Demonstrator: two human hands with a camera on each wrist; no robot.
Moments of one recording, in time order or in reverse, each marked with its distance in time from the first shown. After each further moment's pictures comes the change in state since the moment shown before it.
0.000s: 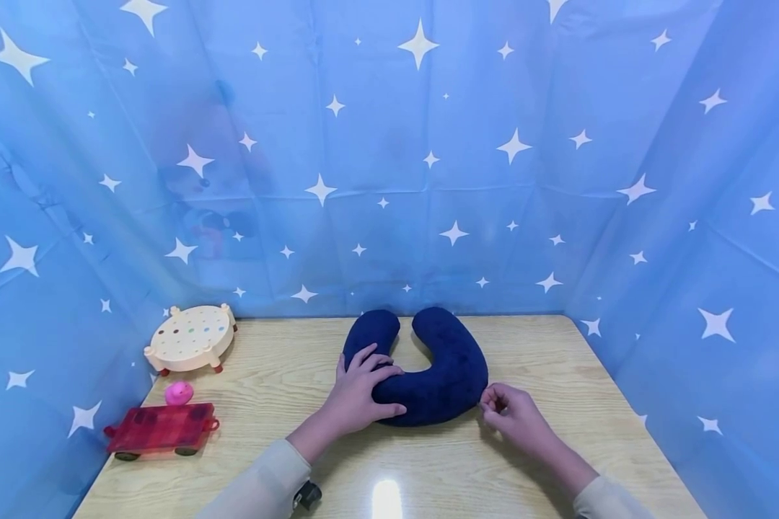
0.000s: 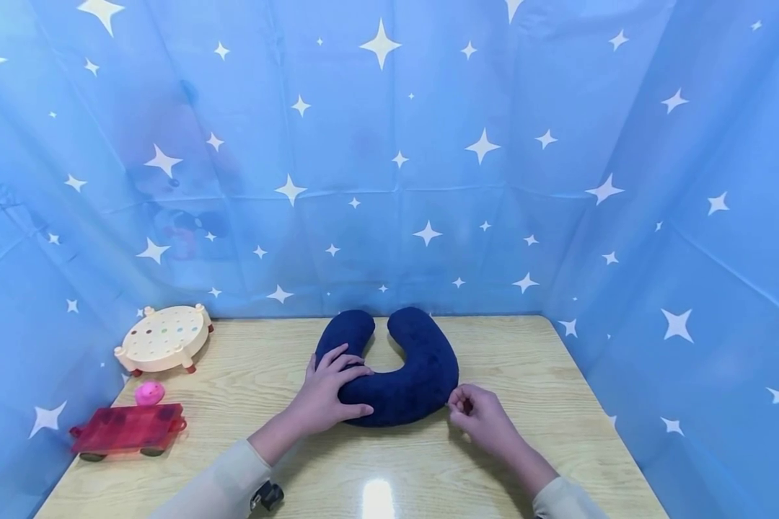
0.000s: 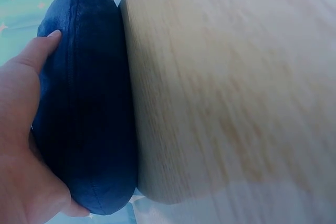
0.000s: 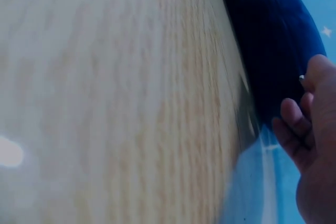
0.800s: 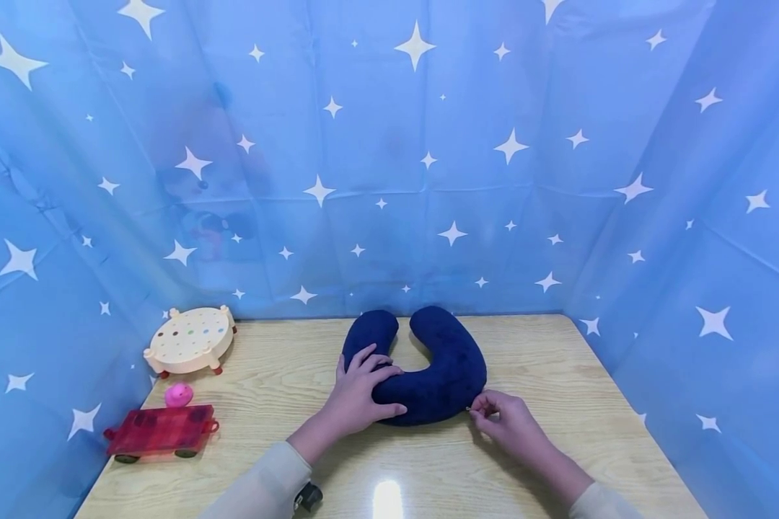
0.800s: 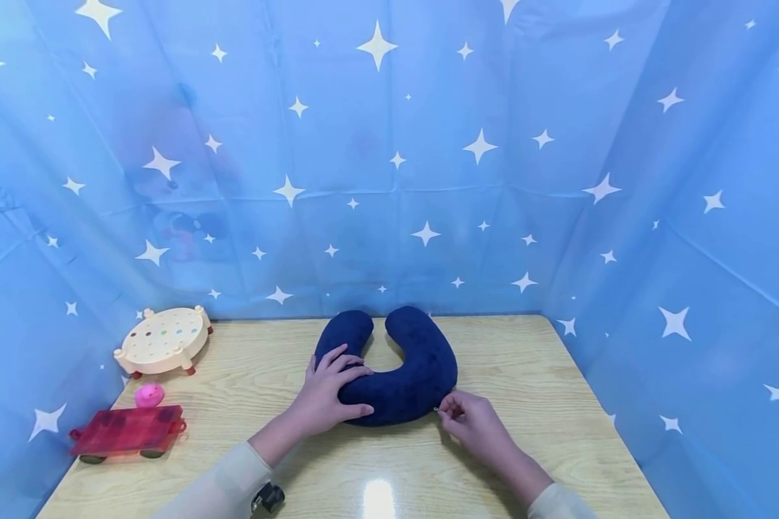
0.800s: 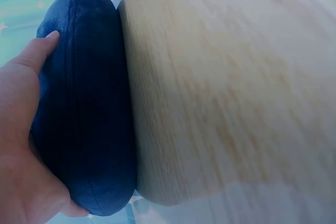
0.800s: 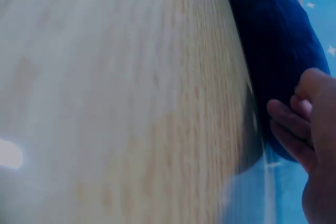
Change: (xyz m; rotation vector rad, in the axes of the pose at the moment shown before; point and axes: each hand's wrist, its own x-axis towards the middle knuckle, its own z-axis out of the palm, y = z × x) left_hand -0.001 0.006 -0.002 -0.002 0.017 0.006; right_hand -0.005 -0.007 0.012 -0.105 -0.003 -0.117
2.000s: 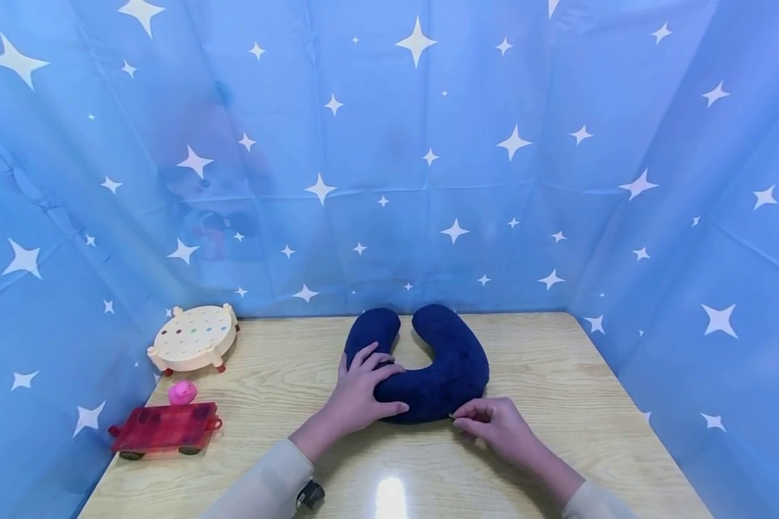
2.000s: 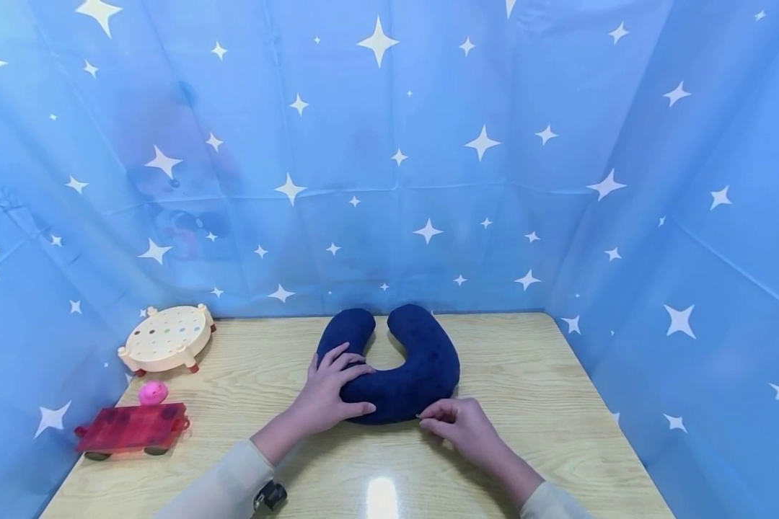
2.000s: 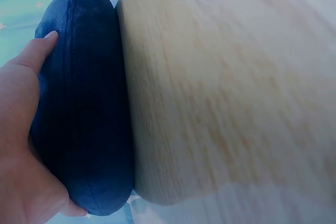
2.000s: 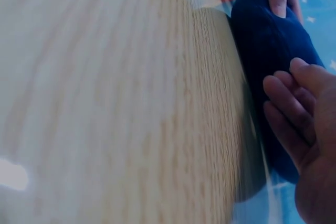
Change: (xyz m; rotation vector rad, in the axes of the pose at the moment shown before) left_hand -0.001 -0.001 0.001 -0.008 0.006 0.002; right_hand 0.004 -0.015 0.015 0.284 -0.163 0.219
